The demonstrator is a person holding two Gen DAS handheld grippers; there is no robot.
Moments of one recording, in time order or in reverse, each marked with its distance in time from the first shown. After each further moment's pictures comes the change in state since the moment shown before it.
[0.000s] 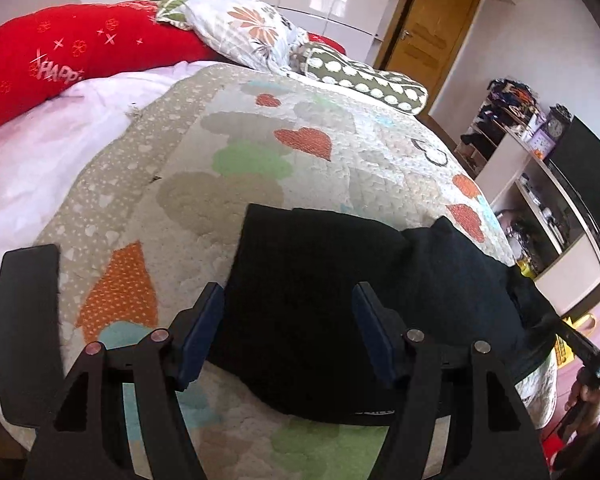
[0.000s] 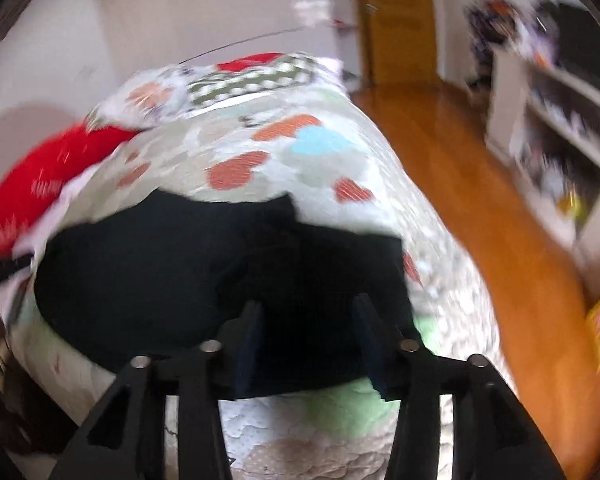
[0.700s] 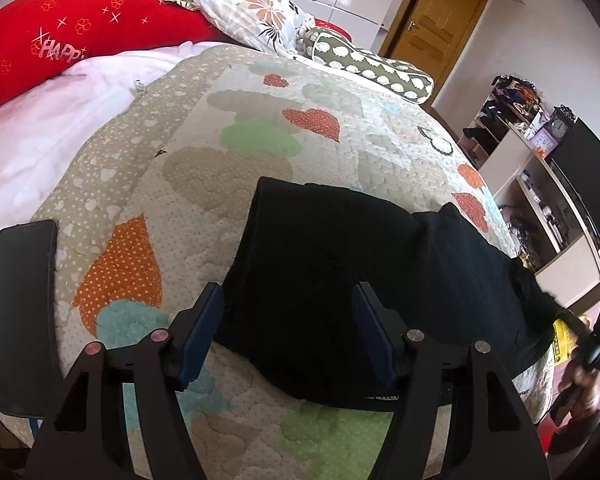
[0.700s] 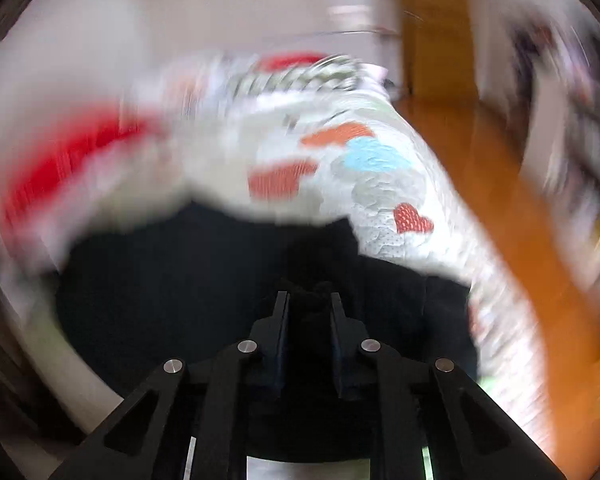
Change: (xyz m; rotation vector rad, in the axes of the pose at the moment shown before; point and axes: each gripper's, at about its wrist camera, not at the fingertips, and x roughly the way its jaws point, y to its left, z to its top) left arm 0.008 0.009 -0.008 -0.016 0.057 -0.013; right arm 0.033 -0.031 0.018 0.261 -0.072 0.207
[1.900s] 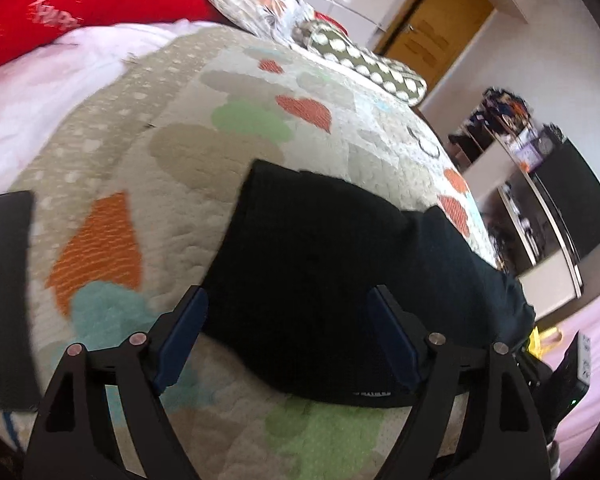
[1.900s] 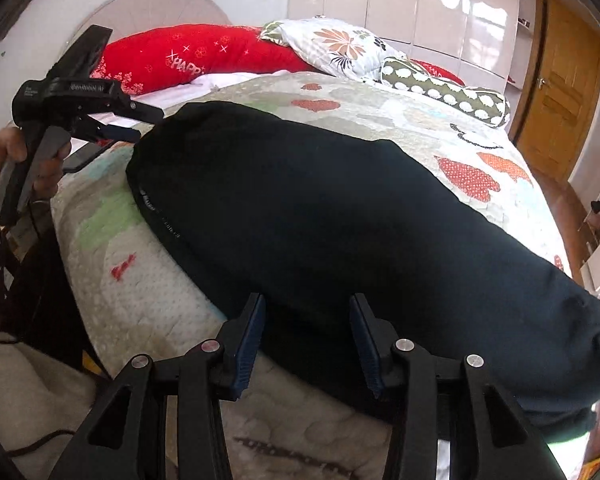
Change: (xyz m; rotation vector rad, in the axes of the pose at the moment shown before) left arm 0.014 0.006 -0.005 -0.072 0.053 -0.099; right arm 0.053 0.166 -0.118 -0.712 0.170 0.070
